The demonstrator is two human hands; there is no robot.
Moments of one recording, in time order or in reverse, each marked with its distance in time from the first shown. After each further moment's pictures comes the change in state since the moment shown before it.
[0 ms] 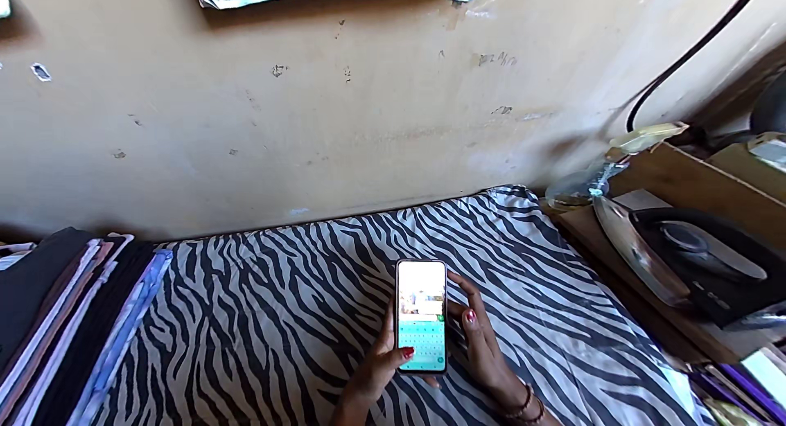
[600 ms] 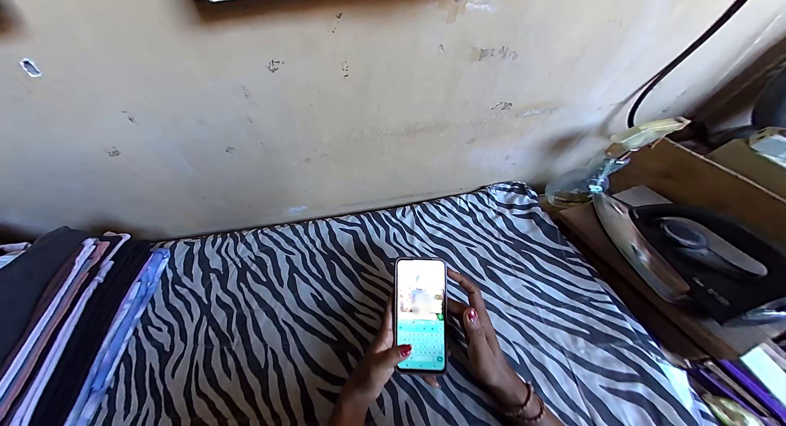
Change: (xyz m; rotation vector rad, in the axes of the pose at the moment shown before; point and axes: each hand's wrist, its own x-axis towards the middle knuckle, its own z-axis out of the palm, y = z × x) left_hand 0.000 0.001 0.001 -0.023 -0.018 0.008; right_hand 0.000 -0.001 0.000 -0.001 -0.006 -0.029
